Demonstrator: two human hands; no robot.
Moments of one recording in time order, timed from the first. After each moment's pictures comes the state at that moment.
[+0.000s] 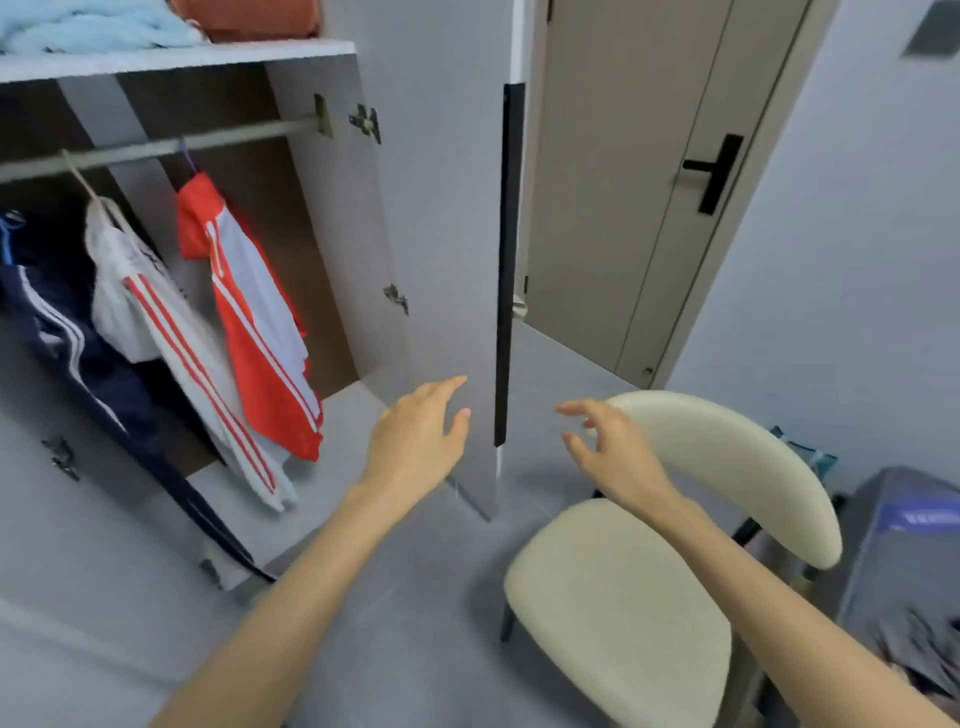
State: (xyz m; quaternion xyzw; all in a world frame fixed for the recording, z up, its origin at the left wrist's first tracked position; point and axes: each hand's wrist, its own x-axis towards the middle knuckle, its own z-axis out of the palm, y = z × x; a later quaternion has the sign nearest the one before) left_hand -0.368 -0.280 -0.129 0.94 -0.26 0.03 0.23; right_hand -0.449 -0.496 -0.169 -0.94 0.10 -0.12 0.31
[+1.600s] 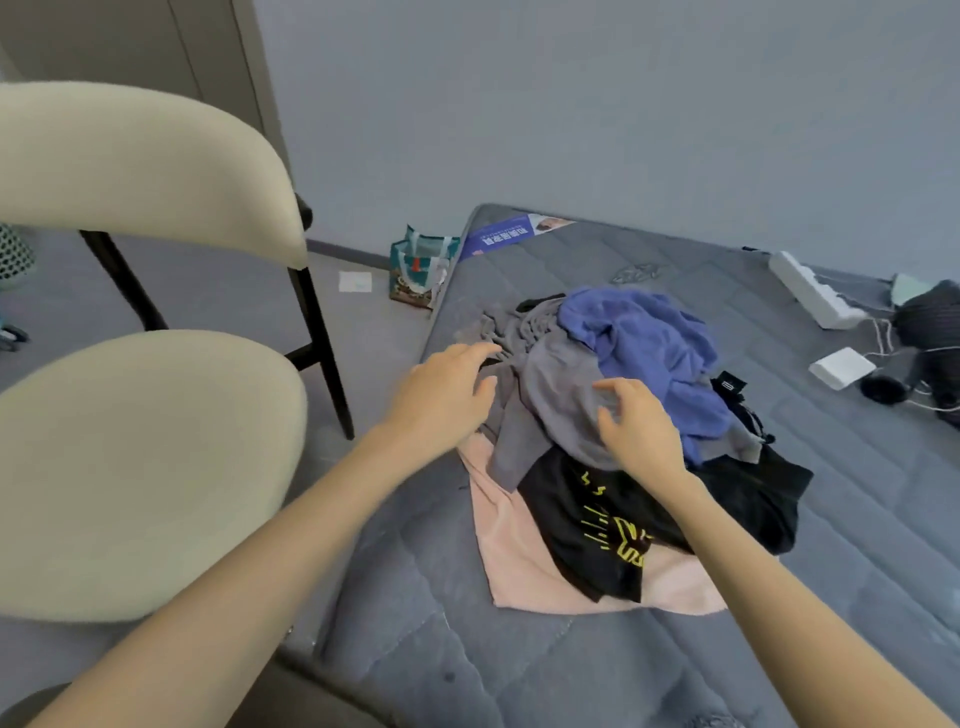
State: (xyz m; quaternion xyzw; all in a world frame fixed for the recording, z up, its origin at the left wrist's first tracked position) left_hand -0.792 -0.794 -0.534 0.76 -0.59 -0.13 0.25; right_hand -0.997 -0.928 -0.594 -0.83 0.50 -0.18 0.17
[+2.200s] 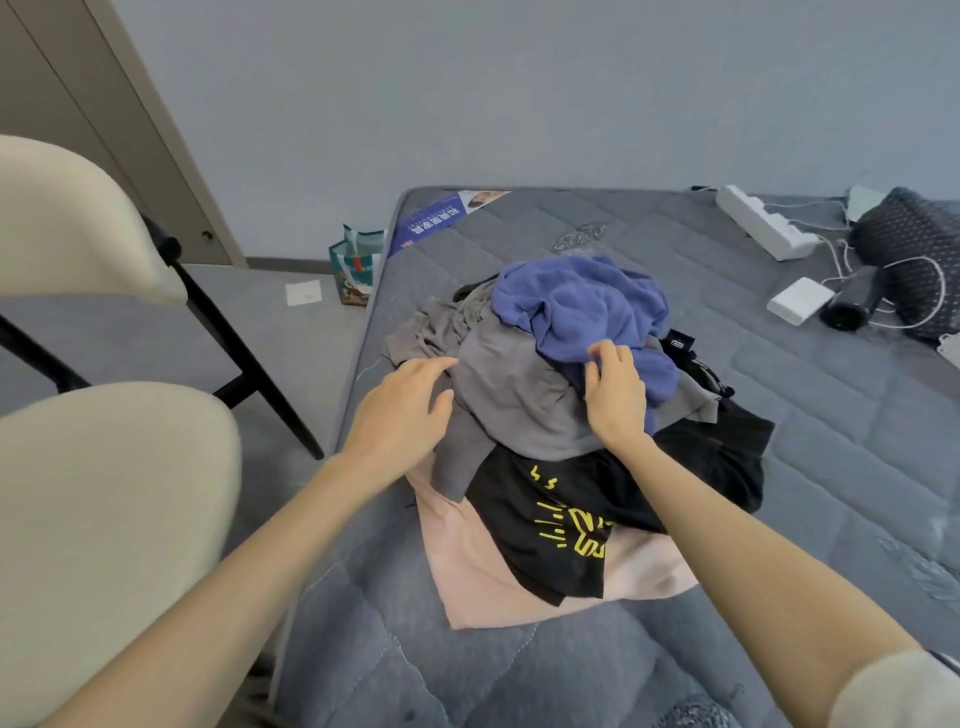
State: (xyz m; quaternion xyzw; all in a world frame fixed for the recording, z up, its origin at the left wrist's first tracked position) left_hand -0.824 -0.847 -0.563 0.76 -0.60 -0.14 0.21; right_hand -1.029 -1.010 -0.650 -0.74 0.57 -0.29 0.20
